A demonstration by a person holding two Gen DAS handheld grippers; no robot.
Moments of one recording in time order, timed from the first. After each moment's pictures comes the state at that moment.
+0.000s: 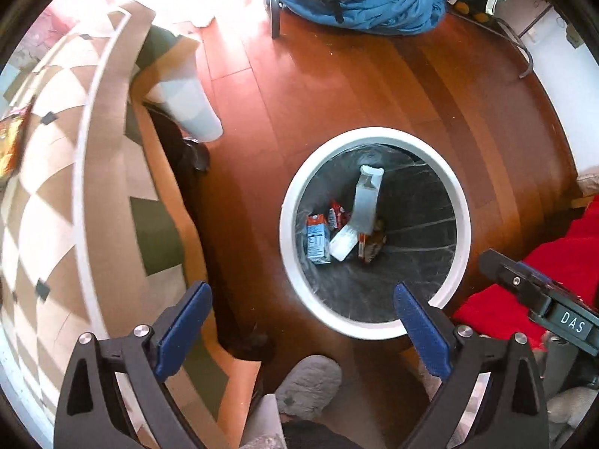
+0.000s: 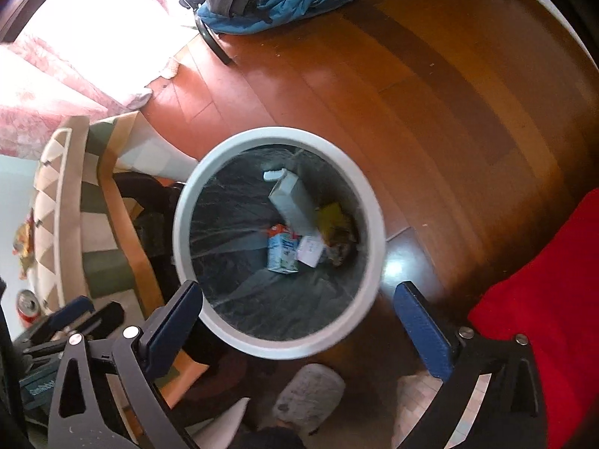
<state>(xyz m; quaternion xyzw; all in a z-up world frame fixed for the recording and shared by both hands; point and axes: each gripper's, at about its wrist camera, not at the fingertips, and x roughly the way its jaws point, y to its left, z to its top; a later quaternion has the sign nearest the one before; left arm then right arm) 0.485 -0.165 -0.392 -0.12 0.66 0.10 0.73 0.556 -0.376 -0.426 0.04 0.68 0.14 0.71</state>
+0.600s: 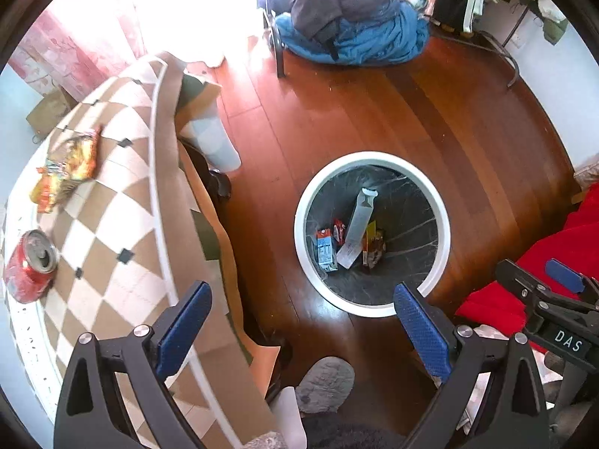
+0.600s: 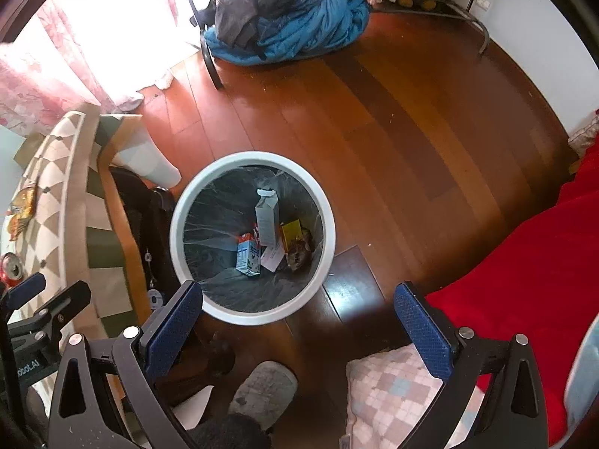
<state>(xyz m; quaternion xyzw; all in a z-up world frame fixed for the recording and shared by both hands) 0.451 -0.176 -0.320 -0.08 0.61 0.11 0.78 0.512 -0.381 -0.322 -0.04 0.63 0.11 0.77</state>
